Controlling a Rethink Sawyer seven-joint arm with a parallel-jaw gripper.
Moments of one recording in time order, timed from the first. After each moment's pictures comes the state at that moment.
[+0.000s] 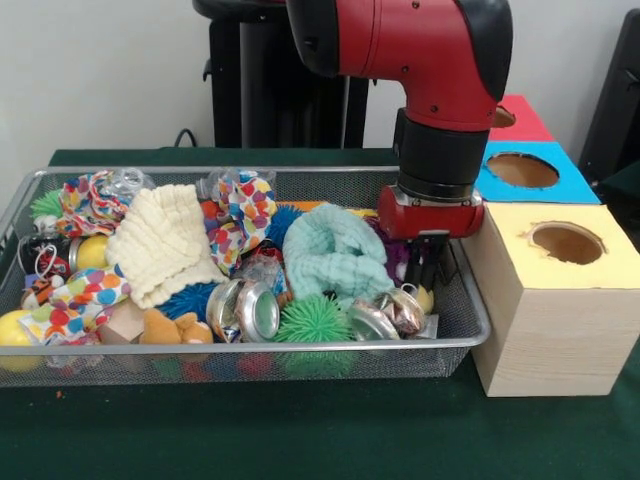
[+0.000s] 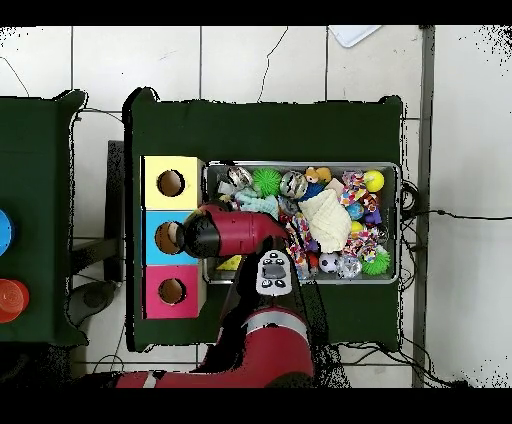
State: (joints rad) arm -0.03 -0.42 -0.06 1.58 -0.09 0.20 1.57
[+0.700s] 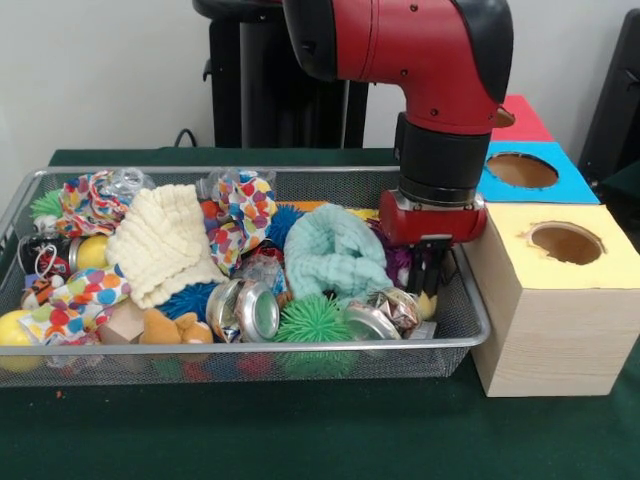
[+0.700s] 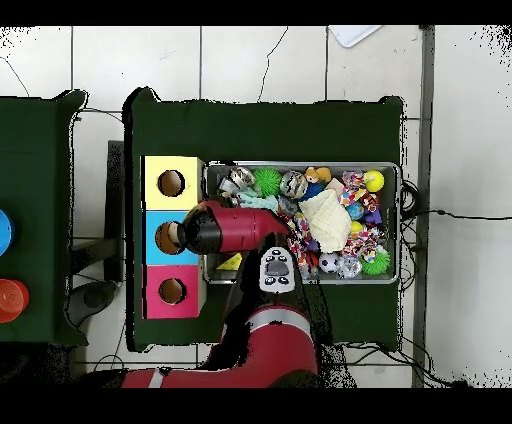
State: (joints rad) arm -0.04 -0.43 -0.04 1.57 -0.09 0.20 1.57
